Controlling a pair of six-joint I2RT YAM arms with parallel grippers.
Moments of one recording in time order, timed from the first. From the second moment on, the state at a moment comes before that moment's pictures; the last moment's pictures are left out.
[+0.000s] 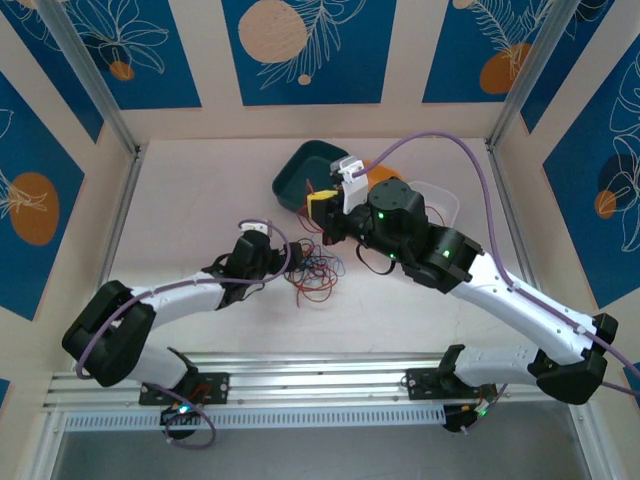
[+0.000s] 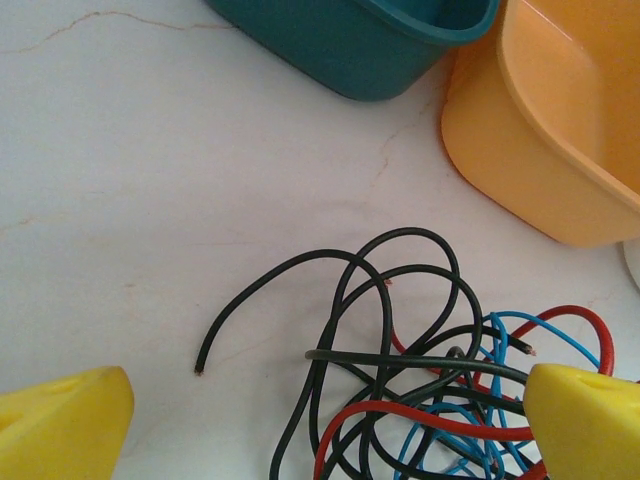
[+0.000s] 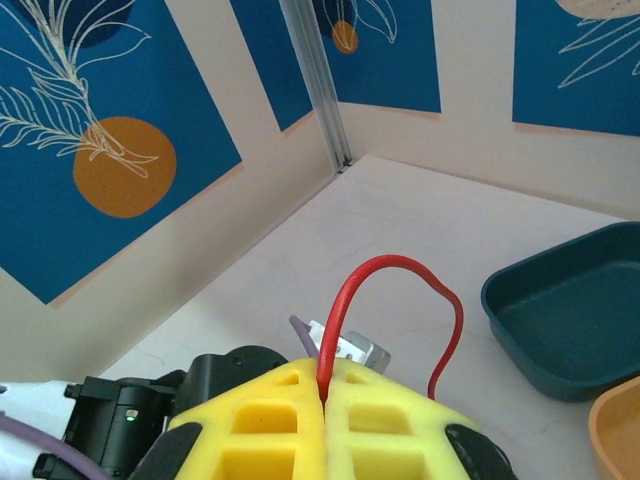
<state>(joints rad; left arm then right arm) -0.64 1.41 0.60 0.17 -0.12 -0.65 0.97 1.17 1.35 -0.41 0.12 0.30</state>
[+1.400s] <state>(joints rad) -0.64 1.18 0.47 0.27 -0.11 -0.52 0.47 1.20 1.48 -0.71 0.23 0.39</state>
